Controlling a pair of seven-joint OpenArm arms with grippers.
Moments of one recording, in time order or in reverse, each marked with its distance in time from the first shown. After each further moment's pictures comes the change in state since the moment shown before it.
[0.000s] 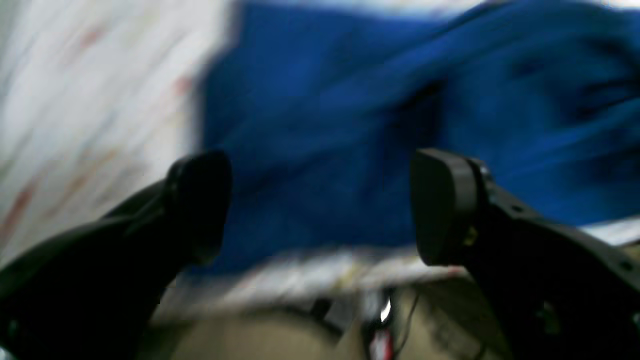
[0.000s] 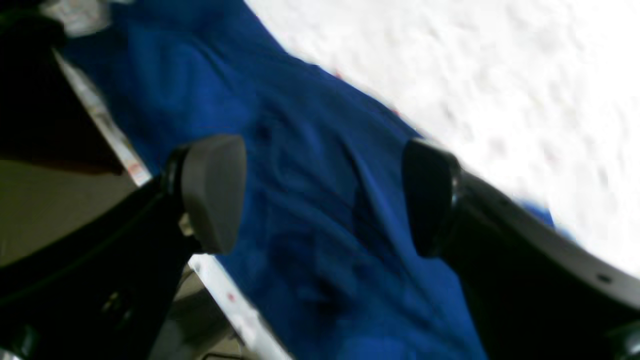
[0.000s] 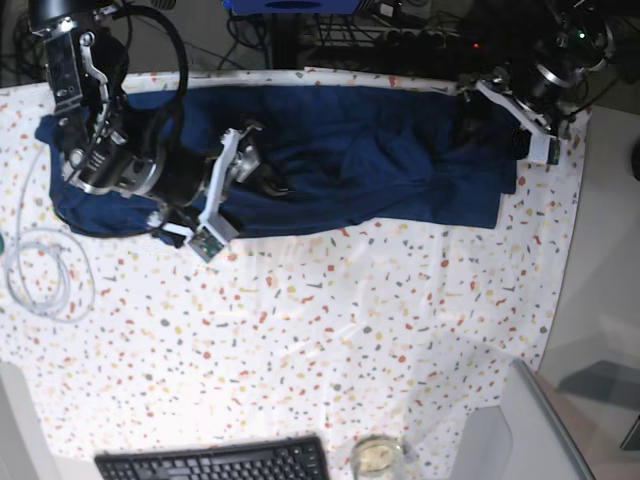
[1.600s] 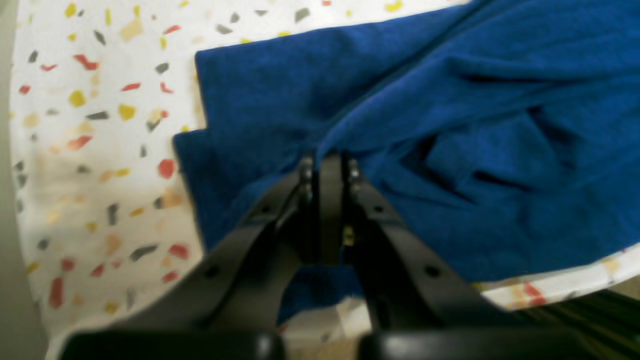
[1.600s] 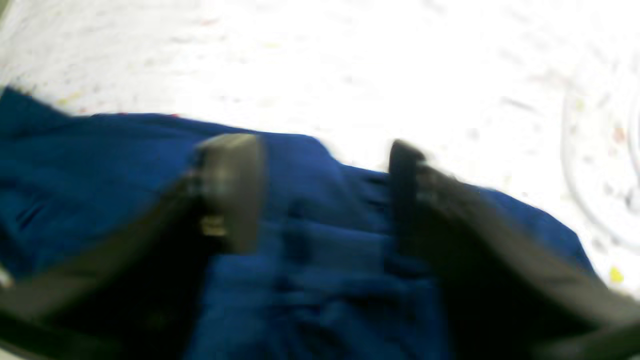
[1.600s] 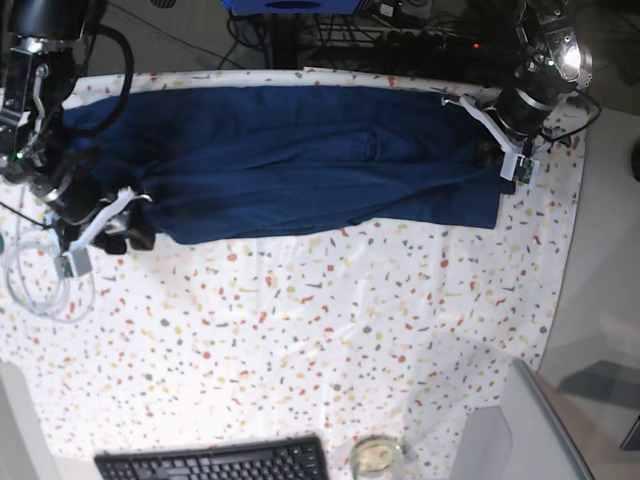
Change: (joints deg) left arm -2.9 -2.6 7.7 -2.5 21.1 6.9 -7.3; right arm 3.9 -1.6 26.9 -18.8 0.7 0.0 9.7
